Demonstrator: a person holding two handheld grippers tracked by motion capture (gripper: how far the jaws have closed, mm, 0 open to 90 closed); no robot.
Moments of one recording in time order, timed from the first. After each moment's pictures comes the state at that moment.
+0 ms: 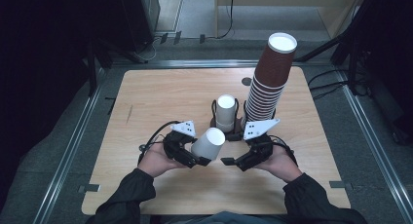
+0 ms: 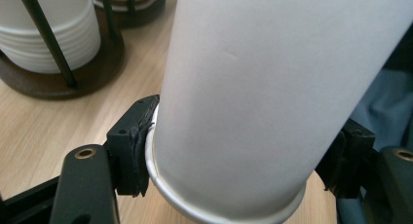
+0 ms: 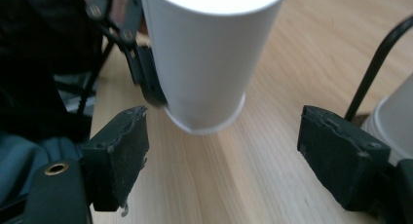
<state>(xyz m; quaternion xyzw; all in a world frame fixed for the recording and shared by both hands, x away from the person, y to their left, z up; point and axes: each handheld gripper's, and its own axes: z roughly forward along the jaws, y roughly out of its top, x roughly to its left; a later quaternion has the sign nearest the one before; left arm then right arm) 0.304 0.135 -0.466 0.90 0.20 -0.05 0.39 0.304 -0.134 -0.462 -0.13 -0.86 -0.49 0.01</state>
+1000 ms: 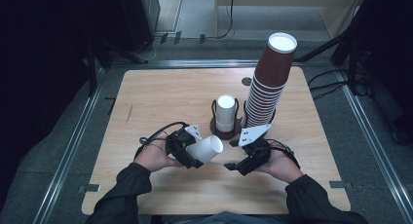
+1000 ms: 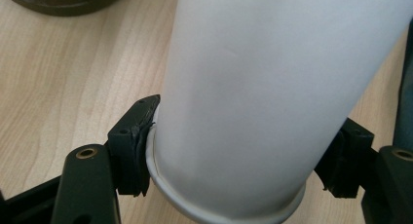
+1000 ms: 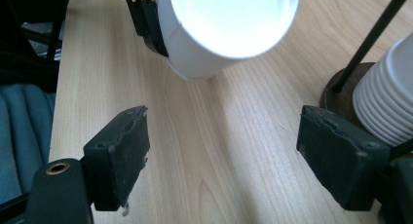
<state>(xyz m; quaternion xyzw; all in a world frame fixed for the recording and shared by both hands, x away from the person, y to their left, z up) 0.316 0.124 -0.483 0.95 0.20 -0.04 0.24 0.303 -0.131 -0.482 -0.12 -0.90 -0.41 -0.01</state>
